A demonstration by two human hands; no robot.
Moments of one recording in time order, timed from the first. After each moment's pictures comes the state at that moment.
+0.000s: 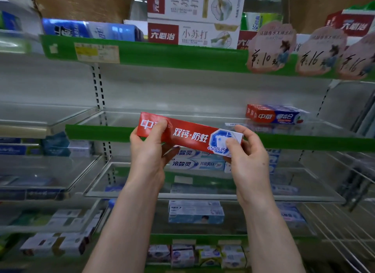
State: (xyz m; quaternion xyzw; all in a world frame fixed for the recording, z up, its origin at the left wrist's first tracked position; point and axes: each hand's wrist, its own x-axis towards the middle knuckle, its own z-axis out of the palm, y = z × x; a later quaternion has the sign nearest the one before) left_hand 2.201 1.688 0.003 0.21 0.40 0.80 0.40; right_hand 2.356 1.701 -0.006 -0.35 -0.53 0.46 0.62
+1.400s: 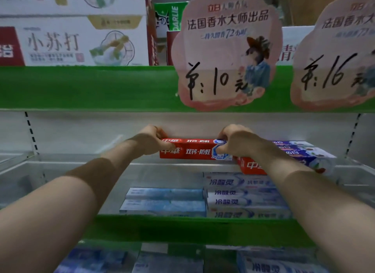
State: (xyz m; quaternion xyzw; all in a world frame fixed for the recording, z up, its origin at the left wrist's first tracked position) left_hand 2.194 1.997 0.067 0.58 0.71 0.34 0.20; right_hand 2.417 2.061 0.079 -0.52 -0.84 0.03 0.12
